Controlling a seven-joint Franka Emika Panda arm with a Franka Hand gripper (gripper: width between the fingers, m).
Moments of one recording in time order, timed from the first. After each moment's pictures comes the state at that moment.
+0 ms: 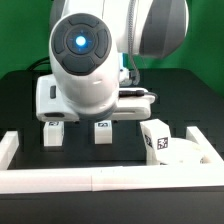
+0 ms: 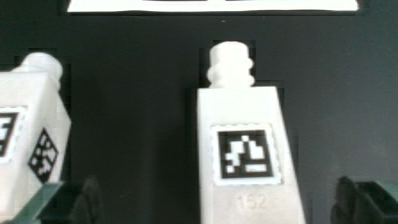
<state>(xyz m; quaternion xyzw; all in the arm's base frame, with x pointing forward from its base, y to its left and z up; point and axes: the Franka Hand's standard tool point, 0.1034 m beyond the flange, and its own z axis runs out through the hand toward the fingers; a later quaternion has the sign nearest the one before) 0.522 -0.045 0.042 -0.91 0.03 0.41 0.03</state>
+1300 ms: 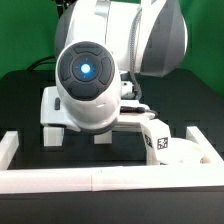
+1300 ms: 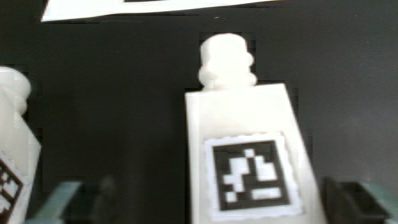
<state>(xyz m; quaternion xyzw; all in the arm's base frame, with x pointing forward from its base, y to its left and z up) 0.508 -0.044 0.021 -0.90 0.07 0.43 0.02</state>
